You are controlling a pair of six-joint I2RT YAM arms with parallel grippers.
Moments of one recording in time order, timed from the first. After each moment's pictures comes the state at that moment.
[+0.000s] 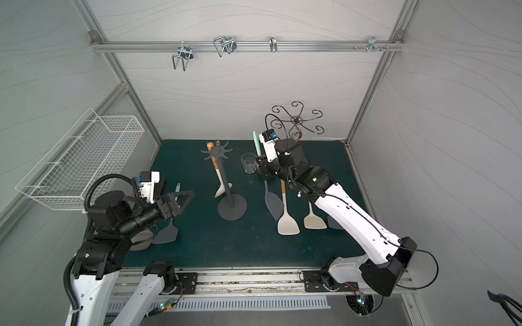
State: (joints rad) left arm -0.03 0.57 0.97 -0.75 0.67 -0.59; right arm 0.82 1.31 1.48 -0.61 0.11 0.24
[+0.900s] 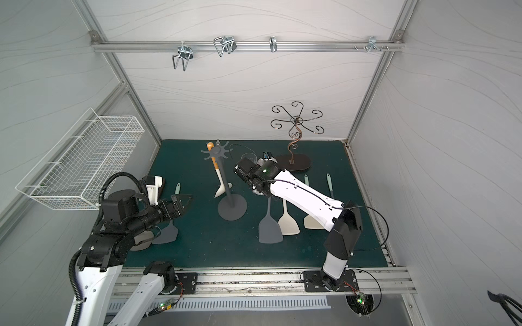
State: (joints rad) left arm -0.03 0.61 0.95 -0.92 0.46 -0.47; right arm 0.97 1.74 1.72 -1.26 0.60 0.87
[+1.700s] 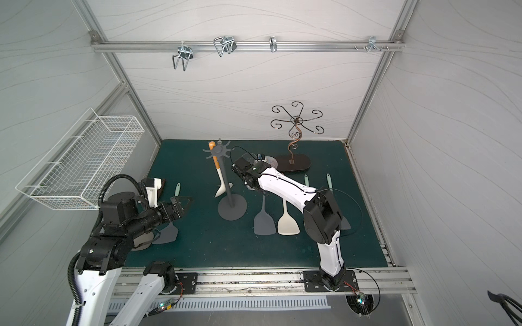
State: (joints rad) left arm -0.03 0.59 0.95 -0.94 0.45 -0.46; right arm 0.88 1.96 1.72 -1.03 0.57 0.80
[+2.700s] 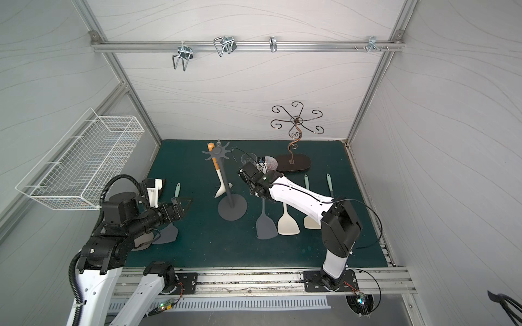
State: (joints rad) left arm -0.03 0.59 0.94 -0.94 0.44 -0.45; right arm 0.91 1.73 1.46 -0.79 0.50 0.68
